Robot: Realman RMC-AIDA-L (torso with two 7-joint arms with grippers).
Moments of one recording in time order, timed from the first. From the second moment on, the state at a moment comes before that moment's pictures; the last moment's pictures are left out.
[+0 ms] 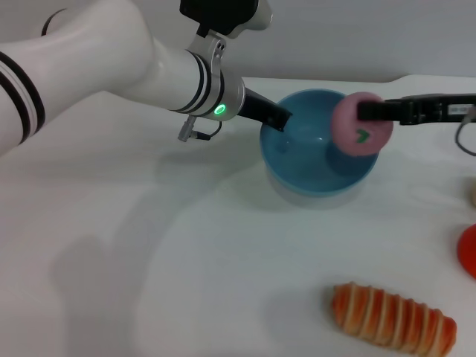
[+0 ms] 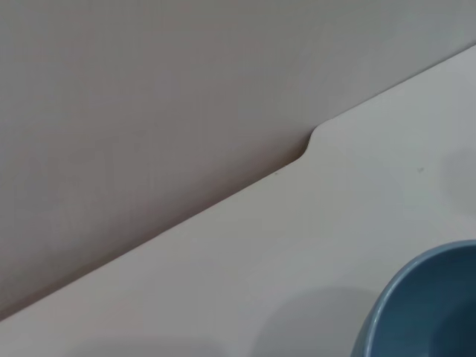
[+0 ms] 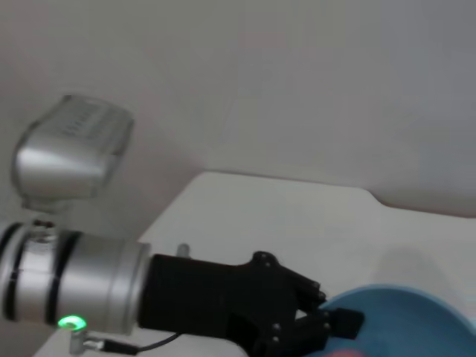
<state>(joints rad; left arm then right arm) -0.87 -2.08 1.71 0.69 2.17 0.63 -2.60 0.68 2.06 -0.77 -0.82 -2.12 -1.43 2.12</state>
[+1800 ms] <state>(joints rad) -0.82 -2.08 2.20 0.80 2.14 -0.08 -2.30 0.17 2.07 -0.33 -0.38 -1.77 -1.29 1.32</state>
